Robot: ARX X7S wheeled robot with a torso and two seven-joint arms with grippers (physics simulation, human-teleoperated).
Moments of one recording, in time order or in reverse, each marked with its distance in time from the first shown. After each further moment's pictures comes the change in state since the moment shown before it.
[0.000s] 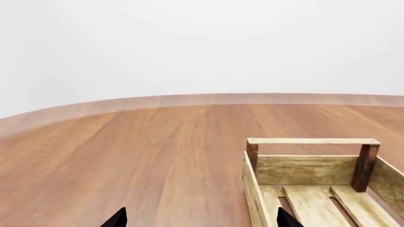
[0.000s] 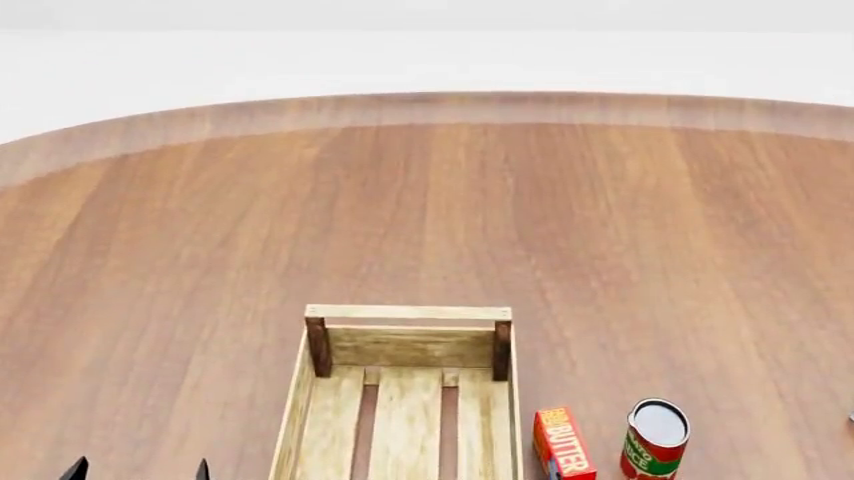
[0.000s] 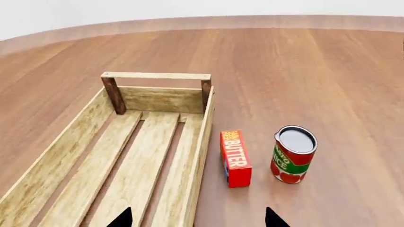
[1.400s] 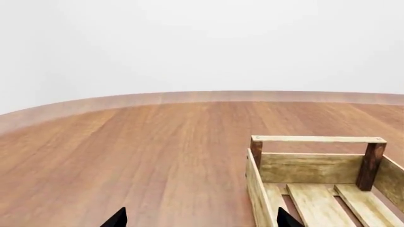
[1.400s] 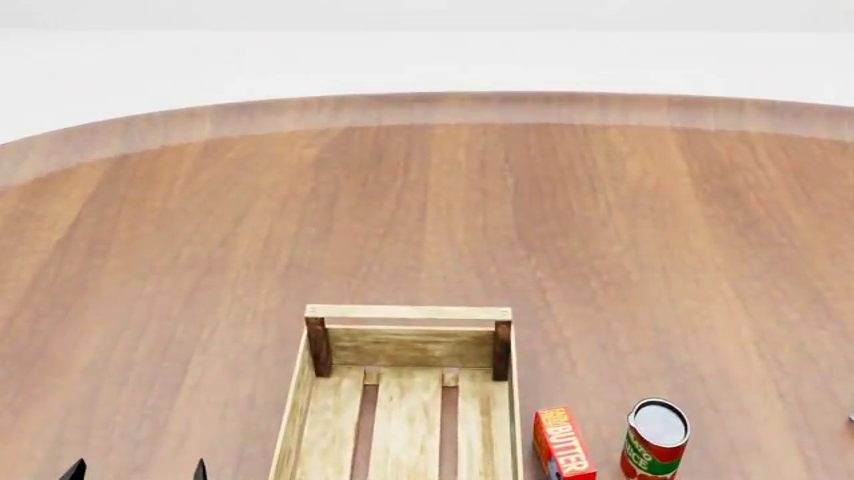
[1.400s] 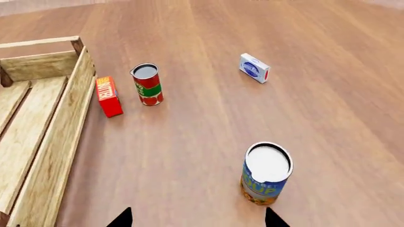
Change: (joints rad) left arm -0.012 -0.031 0.037 -0.015 -0.039 0.004 -0.046; right arm -0.665 -0.163 0.989 -0.212 0.091 -0.008 -0.490
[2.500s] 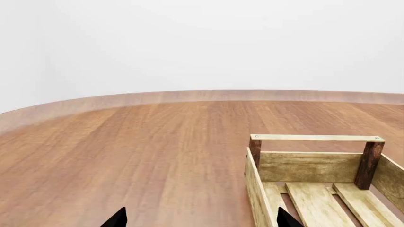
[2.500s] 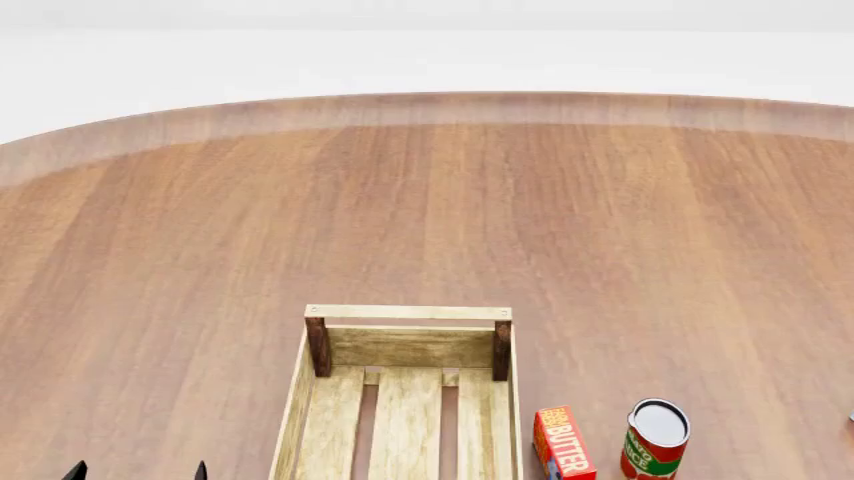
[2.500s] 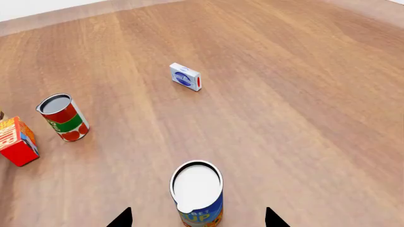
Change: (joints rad) left arm -0.001 -0.022 0.028 0.000 -0.024 0.007 -0.023; right arm 0.260 0.073 -0.003 0.288 -0.098 0.029 0.078
